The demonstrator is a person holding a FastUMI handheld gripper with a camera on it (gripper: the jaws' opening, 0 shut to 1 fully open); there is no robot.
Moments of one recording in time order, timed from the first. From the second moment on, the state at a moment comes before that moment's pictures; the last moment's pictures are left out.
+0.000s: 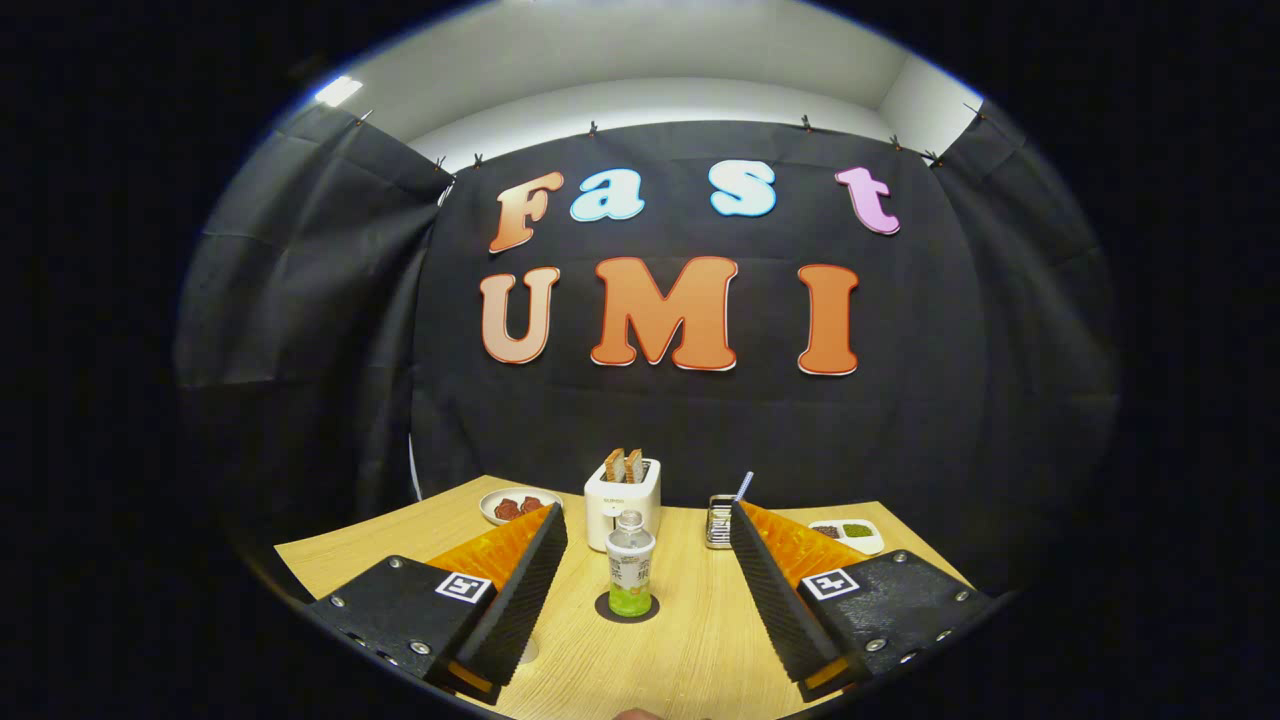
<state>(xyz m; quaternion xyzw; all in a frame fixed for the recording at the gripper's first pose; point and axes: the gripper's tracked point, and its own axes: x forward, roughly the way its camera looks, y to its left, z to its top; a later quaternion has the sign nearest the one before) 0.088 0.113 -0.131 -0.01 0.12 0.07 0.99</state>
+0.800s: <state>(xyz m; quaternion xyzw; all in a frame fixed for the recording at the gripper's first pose) 0.011 0.102 -0.064 0.05 0.09 0.09 0.99</state>
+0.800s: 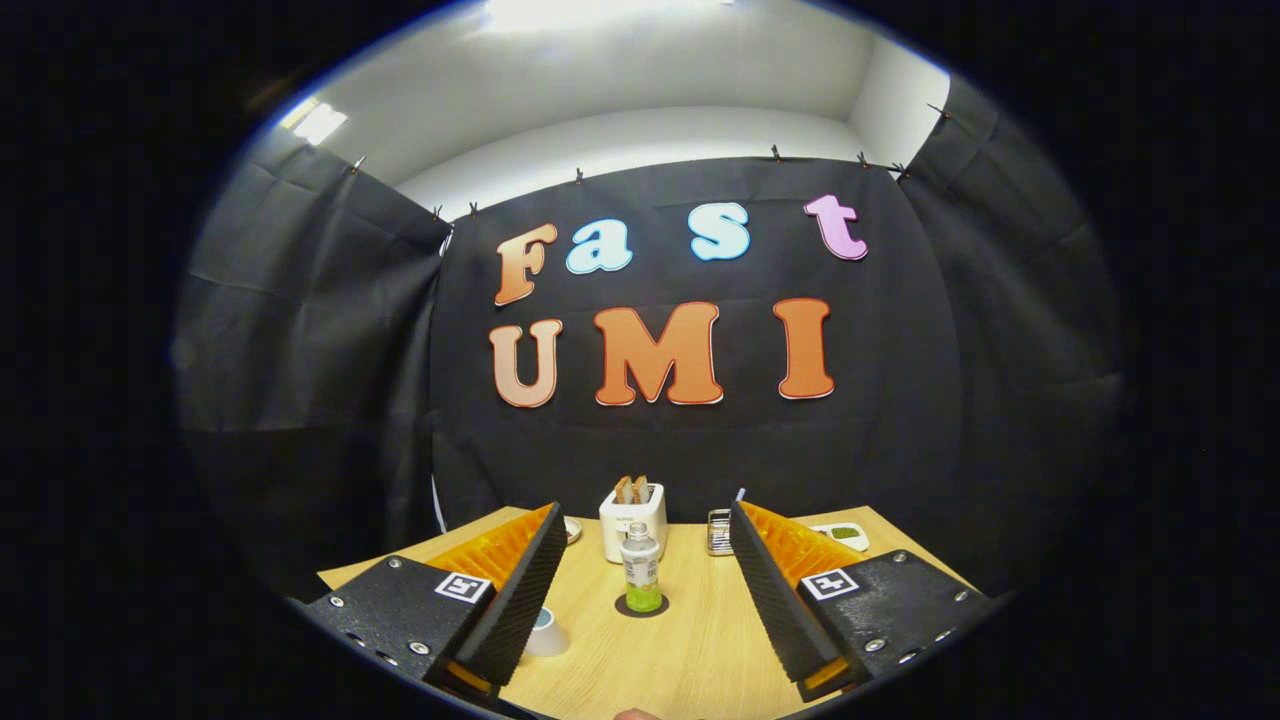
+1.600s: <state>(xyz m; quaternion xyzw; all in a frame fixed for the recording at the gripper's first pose) -0.001 0.099 -0.038 0.03 0.07 0.09 0.99</state>
